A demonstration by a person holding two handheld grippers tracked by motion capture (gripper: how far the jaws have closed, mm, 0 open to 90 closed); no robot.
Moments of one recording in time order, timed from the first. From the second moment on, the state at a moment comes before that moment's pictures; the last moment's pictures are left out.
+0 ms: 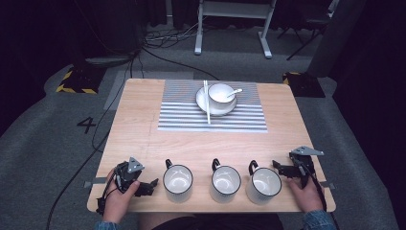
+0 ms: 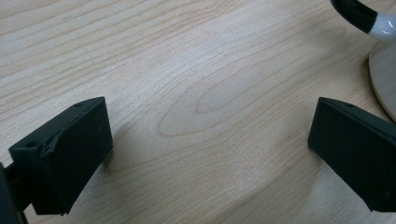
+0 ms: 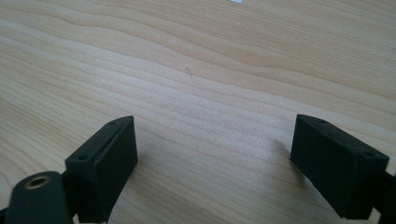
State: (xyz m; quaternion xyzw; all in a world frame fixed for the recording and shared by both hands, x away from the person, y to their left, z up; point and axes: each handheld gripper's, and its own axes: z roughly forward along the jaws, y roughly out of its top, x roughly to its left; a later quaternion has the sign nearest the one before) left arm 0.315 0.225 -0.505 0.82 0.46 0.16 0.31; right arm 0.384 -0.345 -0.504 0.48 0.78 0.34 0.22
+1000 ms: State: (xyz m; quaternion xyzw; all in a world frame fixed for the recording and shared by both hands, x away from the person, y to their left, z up) left arm 0.289 0.230 -0.470 0.75 0.42 0.21 0.47; right arm 0.383 -0.345 -0.504 0.48 0.78 0.34 0.22
